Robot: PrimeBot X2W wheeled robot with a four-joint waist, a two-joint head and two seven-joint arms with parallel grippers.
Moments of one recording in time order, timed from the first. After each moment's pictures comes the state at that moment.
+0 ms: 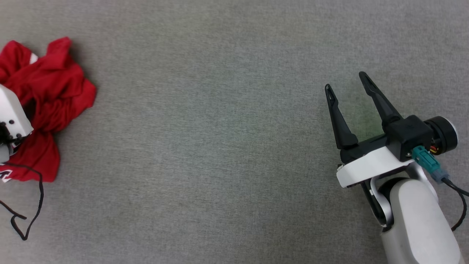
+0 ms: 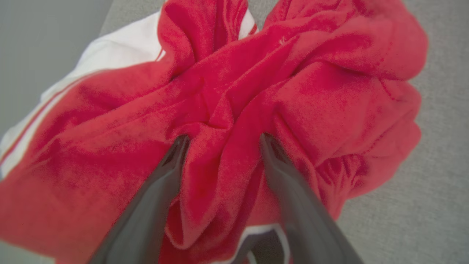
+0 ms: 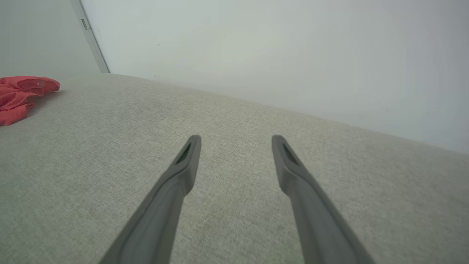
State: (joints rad) left arm -0.84 0.58 -0.06 0.80 -0.57 -0.13 0.57; right arm -0.37 -0.06 0.14 0.08 -0.03 0.13 -0.12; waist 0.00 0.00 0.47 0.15
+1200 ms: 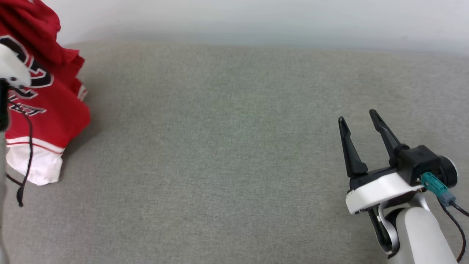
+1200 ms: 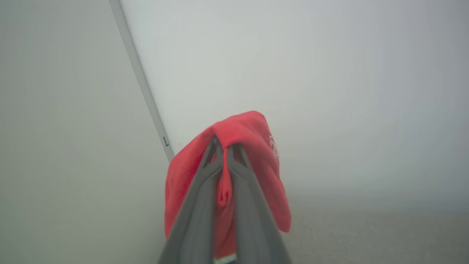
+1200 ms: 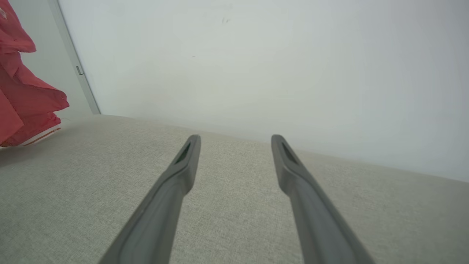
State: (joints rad) left arm -0.97 0.56 -0.16 0.81 -0.43 -0.06 -0.13; right arm -0.26 -0.05 0.07 0.14 0.03 0.13 -0.16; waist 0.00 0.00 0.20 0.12
